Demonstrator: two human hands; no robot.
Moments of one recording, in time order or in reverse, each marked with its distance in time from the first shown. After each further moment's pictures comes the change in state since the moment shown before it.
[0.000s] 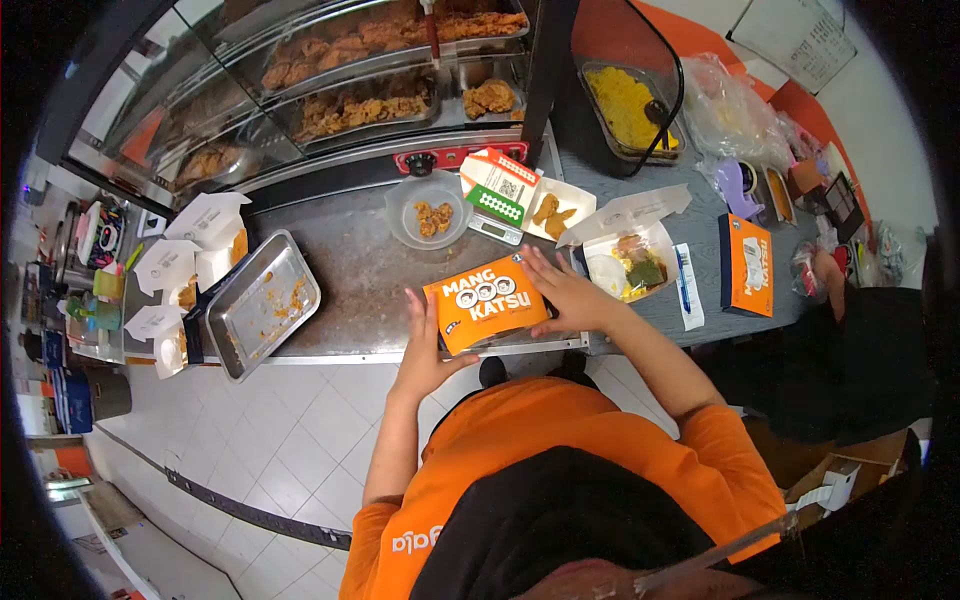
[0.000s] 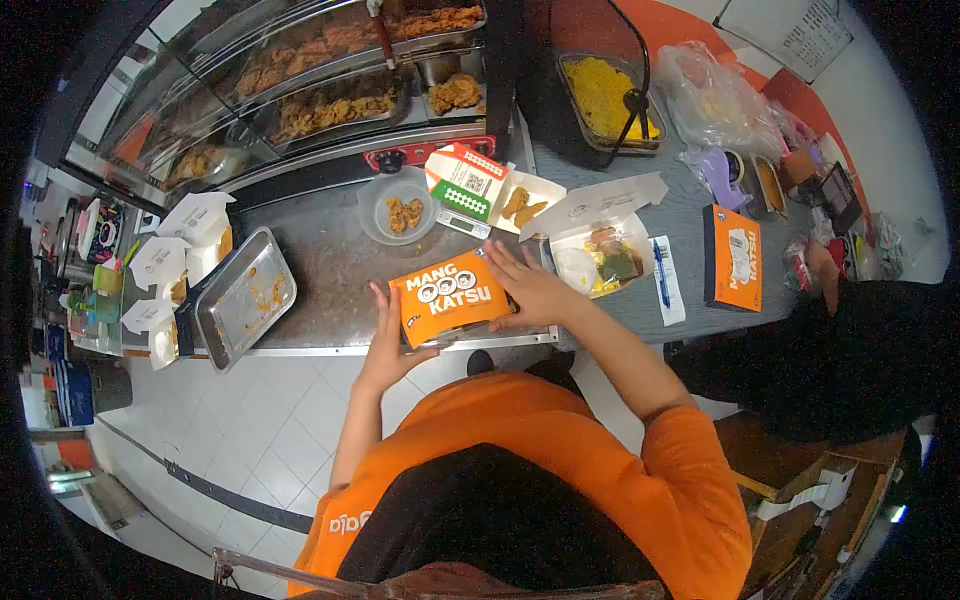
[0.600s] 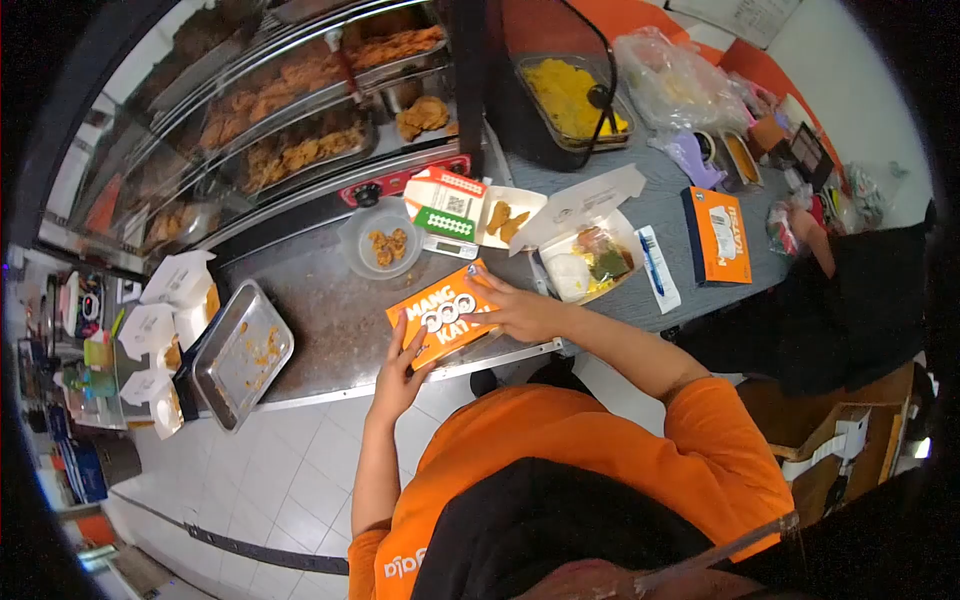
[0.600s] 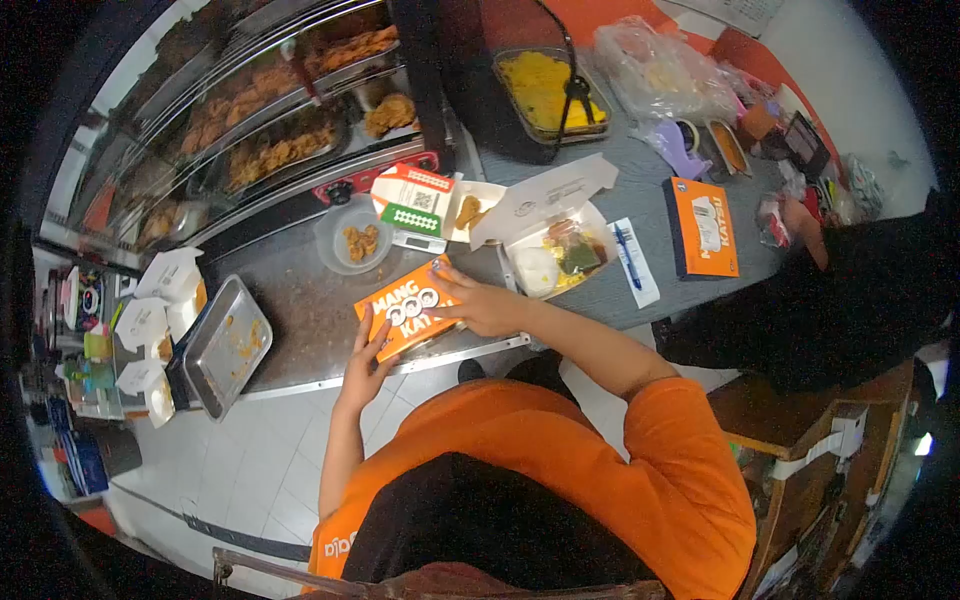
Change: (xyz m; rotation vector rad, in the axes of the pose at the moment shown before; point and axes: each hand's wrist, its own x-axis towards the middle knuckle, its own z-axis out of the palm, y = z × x) left_hand 0.013 -0.005 -0.003 0.003 -0.167 -0.026; right_hand 0.008 0.009 0.030 0.099 0.092 -0.261
